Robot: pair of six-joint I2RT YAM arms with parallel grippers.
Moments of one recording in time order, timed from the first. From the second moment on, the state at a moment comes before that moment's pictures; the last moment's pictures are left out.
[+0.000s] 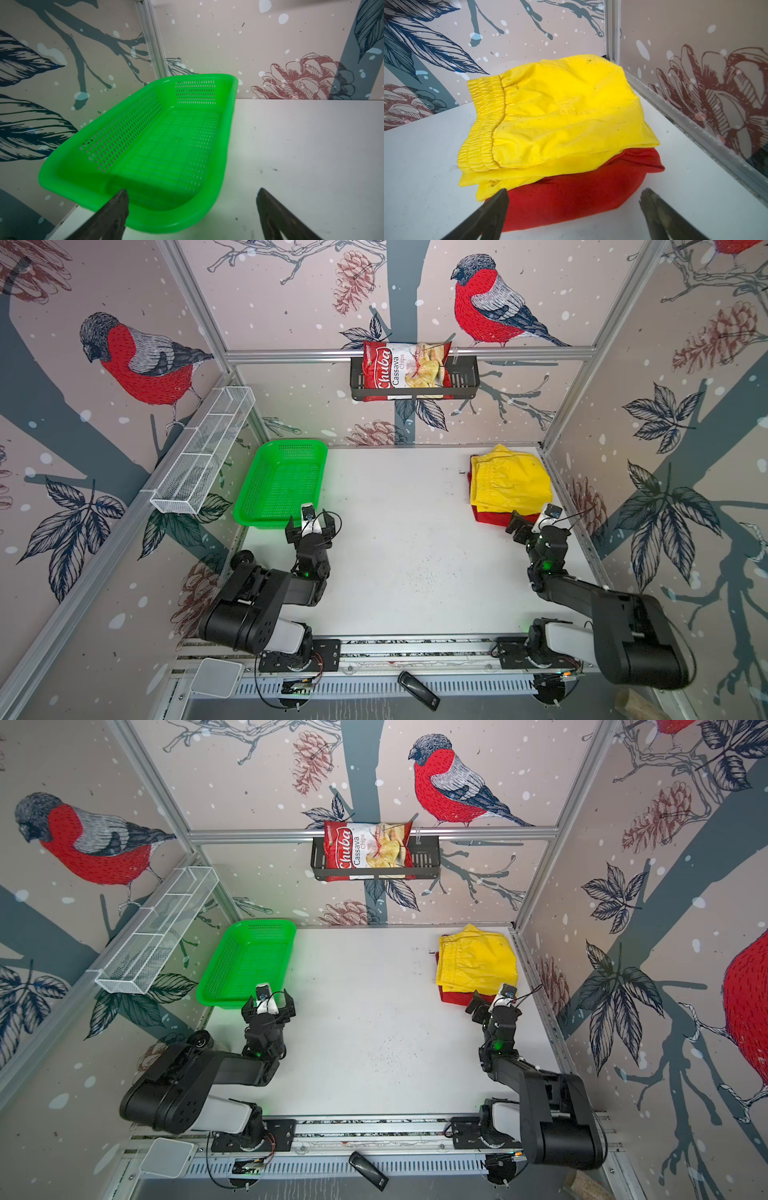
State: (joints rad) left arm -0.17 1.52 0.12 1.27 -0.53 0.05; right arm -0.01 1.28 0.21 0.77 0.11 0.19
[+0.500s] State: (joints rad) left arm -0.07 1.56 0.20 1.27 -0.39 -0.04; right arm 0.00 1.50 0.23 1.10 0.09 0.10
